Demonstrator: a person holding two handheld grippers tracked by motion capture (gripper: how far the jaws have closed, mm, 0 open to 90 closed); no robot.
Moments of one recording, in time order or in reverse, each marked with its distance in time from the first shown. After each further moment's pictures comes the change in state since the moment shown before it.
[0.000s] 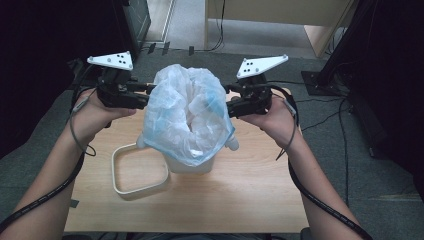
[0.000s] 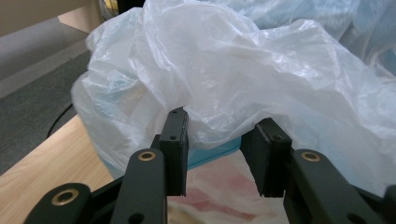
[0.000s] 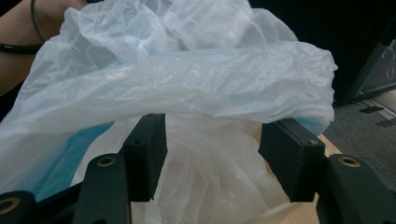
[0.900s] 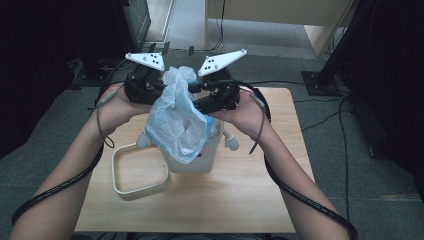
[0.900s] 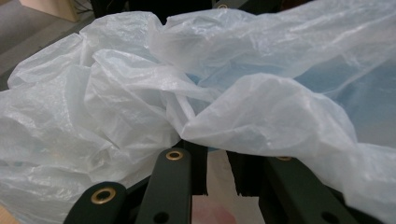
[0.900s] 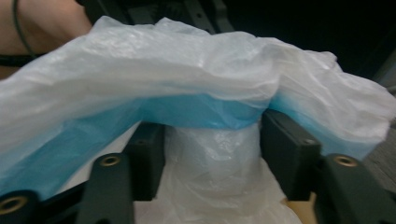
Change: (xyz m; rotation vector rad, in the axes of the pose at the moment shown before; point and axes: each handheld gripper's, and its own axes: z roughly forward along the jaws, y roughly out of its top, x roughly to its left) left arm -0.003 0.020 0.042 0.093 -0.072 0.046; right arm 0.013 0.026 0.057 0.065 0.016 -0.037
